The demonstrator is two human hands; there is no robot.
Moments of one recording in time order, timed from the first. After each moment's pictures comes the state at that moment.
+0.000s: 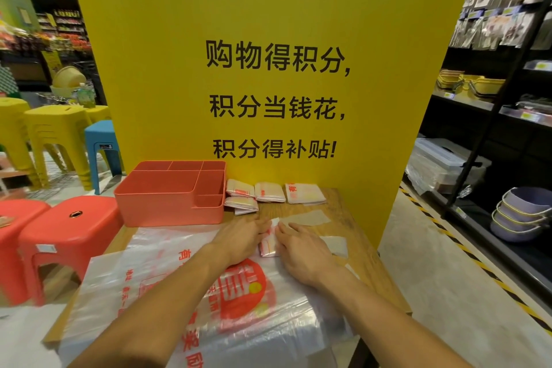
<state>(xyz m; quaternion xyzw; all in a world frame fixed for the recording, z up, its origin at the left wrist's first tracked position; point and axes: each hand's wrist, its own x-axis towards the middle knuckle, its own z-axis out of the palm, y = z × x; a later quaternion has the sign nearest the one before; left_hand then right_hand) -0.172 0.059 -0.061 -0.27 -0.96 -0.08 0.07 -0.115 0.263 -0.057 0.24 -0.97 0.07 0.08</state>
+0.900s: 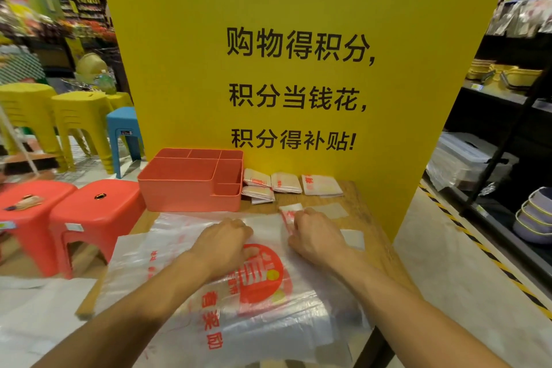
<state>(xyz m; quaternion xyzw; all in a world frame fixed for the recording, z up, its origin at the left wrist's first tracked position) -0.102 0.009 -0.041 -0.19 -0.98 0.02 0.03 -0.118 0.243 -0.025 0.13 -0.99 0.09 0.04</state>
